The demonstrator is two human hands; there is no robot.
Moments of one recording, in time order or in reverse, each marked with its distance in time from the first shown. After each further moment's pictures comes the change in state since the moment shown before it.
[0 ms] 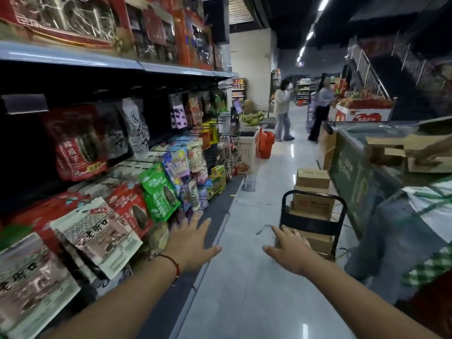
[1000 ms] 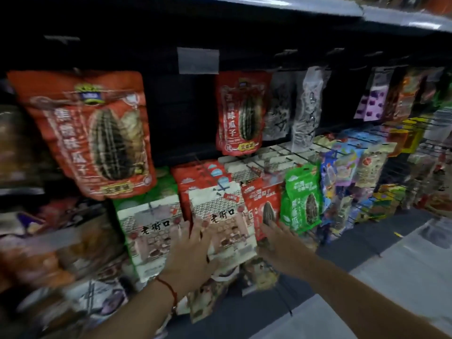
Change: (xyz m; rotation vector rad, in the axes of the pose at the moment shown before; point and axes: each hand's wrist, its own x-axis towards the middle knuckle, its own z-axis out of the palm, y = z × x) left_hand -0.004 -0.230 0.067 0.002 -0.001 -0.782; right_hand 0.260 -0.319 0.112 -0.187 -0.353 -0.949
